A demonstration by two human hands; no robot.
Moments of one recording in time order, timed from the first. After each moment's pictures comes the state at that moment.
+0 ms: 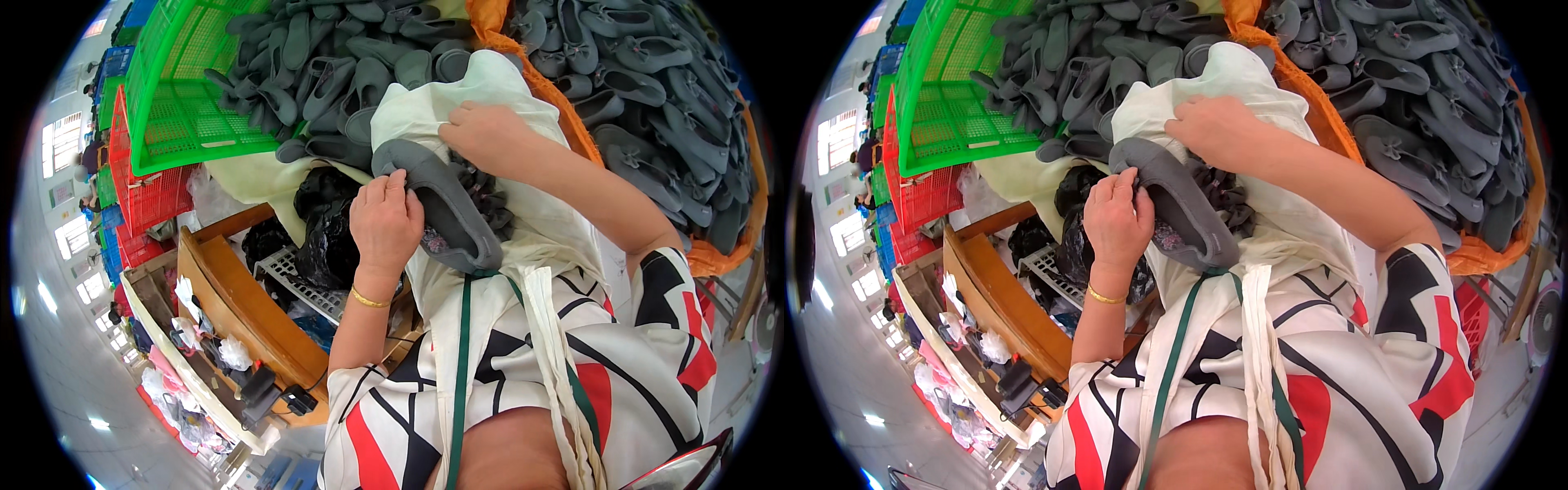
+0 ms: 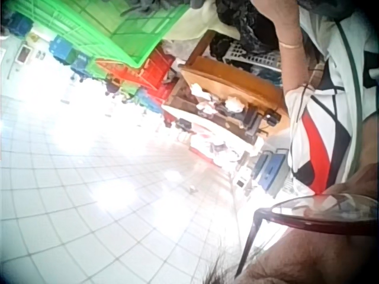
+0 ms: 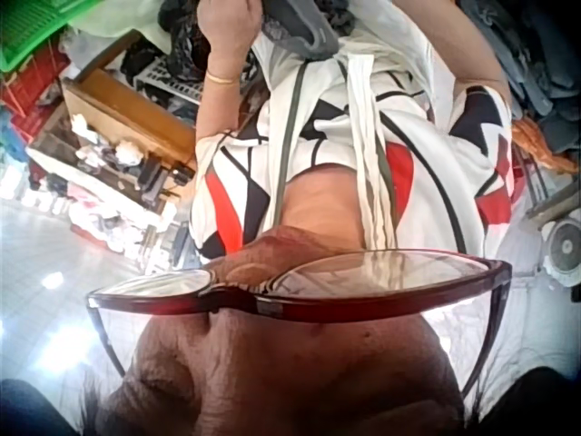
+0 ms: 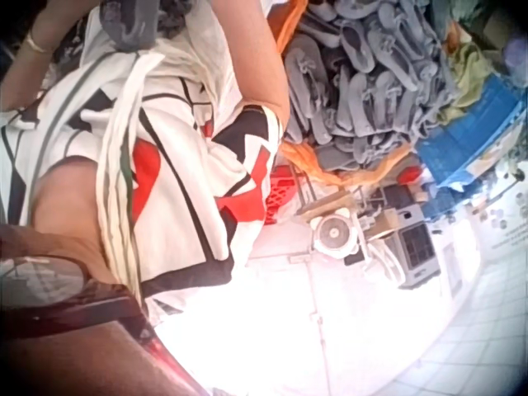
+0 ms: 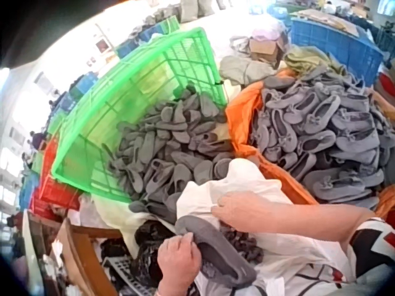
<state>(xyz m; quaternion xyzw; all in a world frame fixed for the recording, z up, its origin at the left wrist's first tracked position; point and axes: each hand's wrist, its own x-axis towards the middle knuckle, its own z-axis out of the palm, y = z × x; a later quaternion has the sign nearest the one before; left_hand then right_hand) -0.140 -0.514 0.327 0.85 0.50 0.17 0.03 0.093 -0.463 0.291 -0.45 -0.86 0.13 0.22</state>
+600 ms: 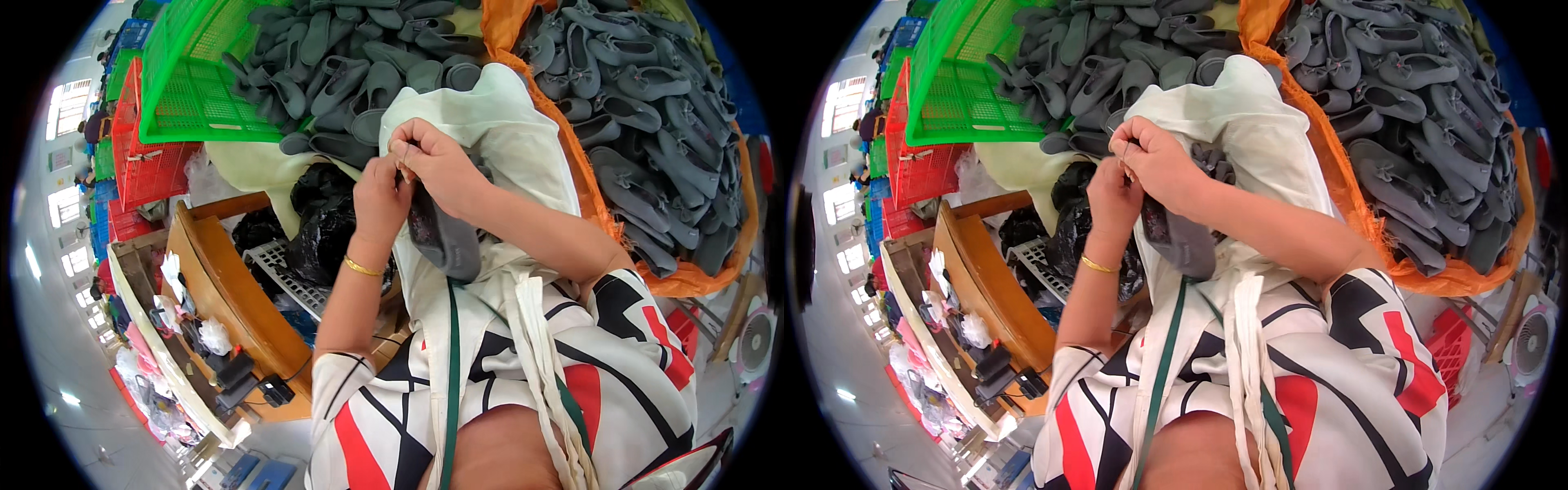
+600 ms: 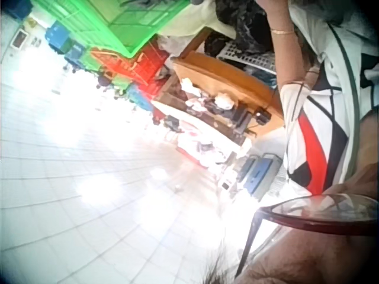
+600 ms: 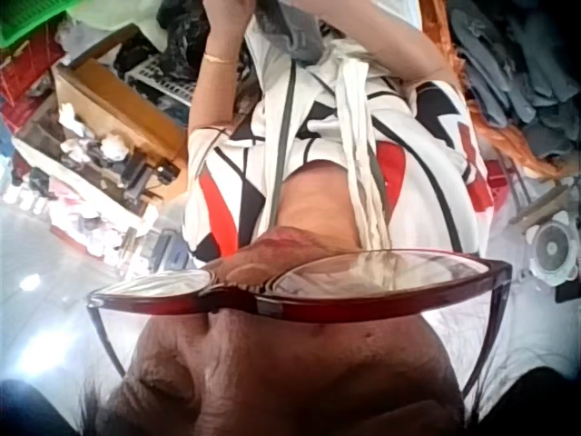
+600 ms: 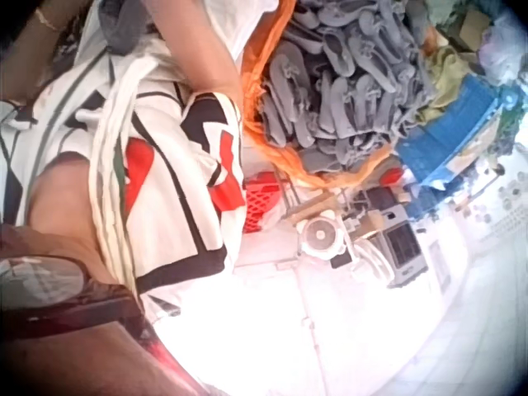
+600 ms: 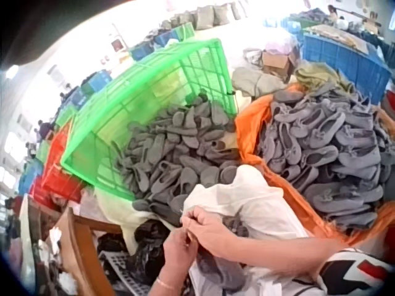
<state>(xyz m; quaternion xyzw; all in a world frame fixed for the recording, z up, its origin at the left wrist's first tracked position) -0.154 -0.500 0.305 0.79 0.52 0.28 0.14 -0.005 -0.492 0.343 -0.35 -0.28 0.73 0.51</state>
